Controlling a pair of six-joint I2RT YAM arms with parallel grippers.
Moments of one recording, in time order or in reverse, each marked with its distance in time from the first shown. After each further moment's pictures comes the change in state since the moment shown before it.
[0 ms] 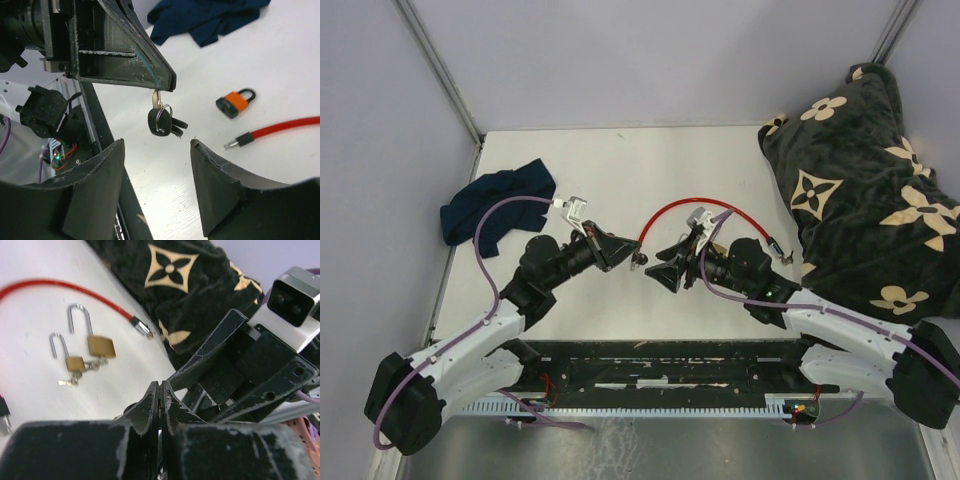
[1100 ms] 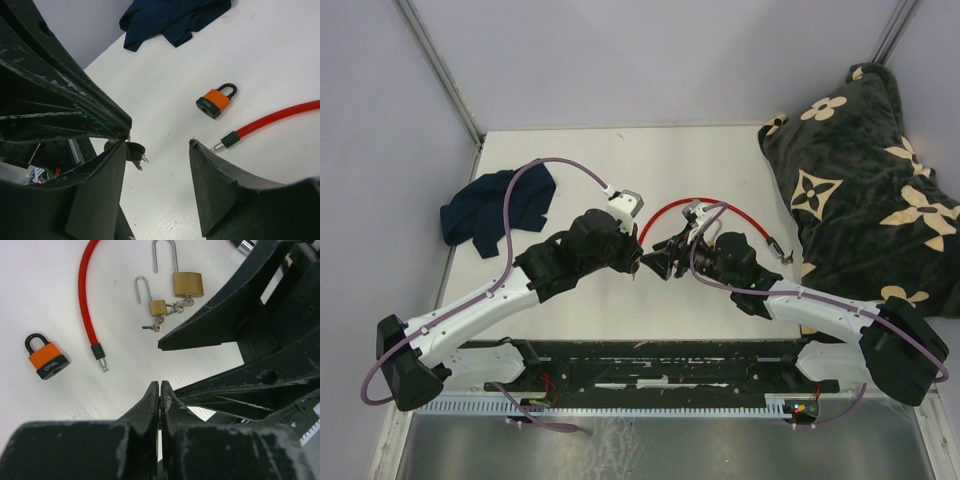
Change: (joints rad) left arm -0.290 0.208 0.557 -0.877 -0.467 0.447; right arm -0.026 0.146 0.014 0.122 0.097 0.069
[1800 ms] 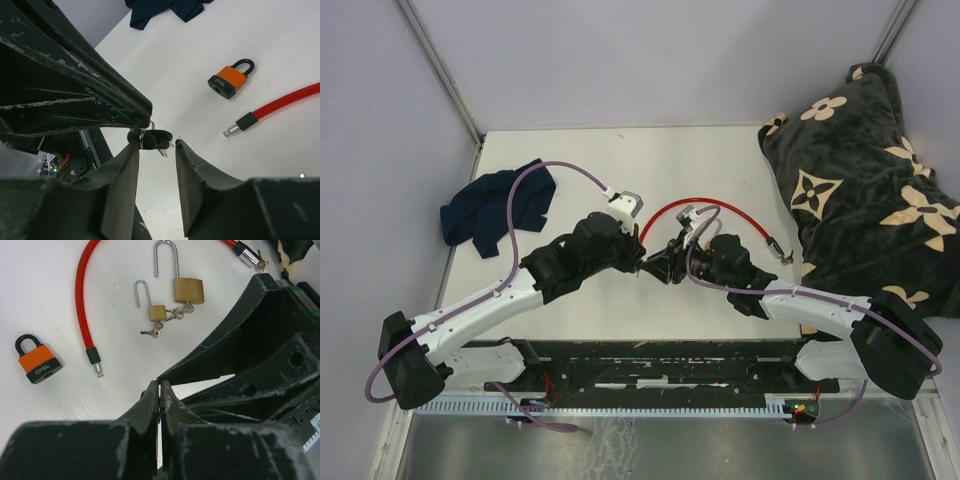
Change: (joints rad) left arm 0.001 0.023 -0.051 0.080 -0.008 -0.056; right arm 0.004 0.045 -0.010 -0.003 -0.051 0.043
